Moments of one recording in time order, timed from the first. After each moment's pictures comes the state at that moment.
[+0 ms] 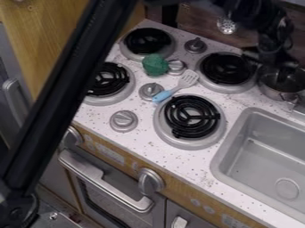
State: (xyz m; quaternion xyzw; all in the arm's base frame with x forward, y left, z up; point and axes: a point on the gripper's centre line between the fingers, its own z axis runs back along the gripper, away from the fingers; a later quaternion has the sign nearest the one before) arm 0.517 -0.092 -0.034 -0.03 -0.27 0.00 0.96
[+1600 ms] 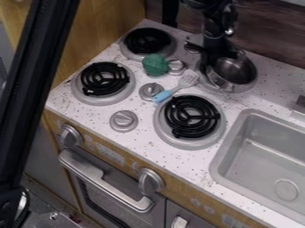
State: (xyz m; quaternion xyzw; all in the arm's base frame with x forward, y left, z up) arm 0.488 0.042 -0.015 0.06 -0.23 0.12 0.96
